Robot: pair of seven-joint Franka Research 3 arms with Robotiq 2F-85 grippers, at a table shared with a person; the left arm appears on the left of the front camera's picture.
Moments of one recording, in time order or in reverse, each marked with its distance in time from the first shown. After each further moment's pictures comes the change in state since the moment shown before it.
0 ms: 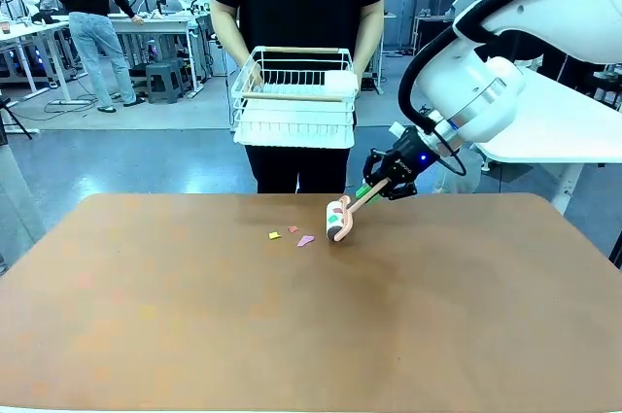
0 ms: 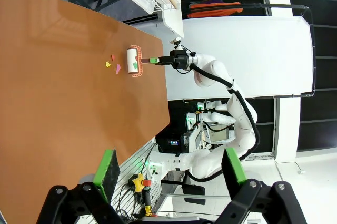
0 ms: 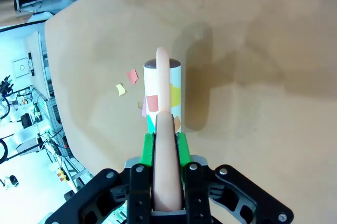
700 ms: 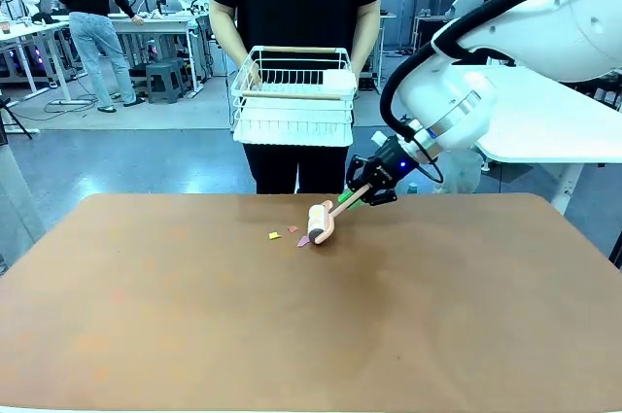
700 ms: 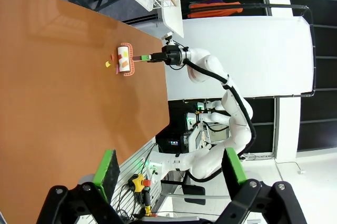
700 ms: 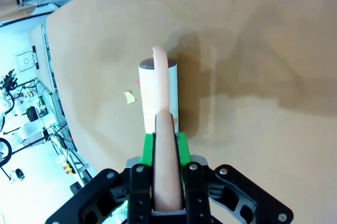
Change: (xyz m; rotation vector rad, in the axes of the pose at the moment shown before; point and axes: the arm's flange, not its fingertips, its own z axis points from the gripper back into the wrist) left arm 0.000 0.000 0.000 0.000 0.000 0.000; right arm 0.017 0.017 -0.049 0.025 0.075 -0.008
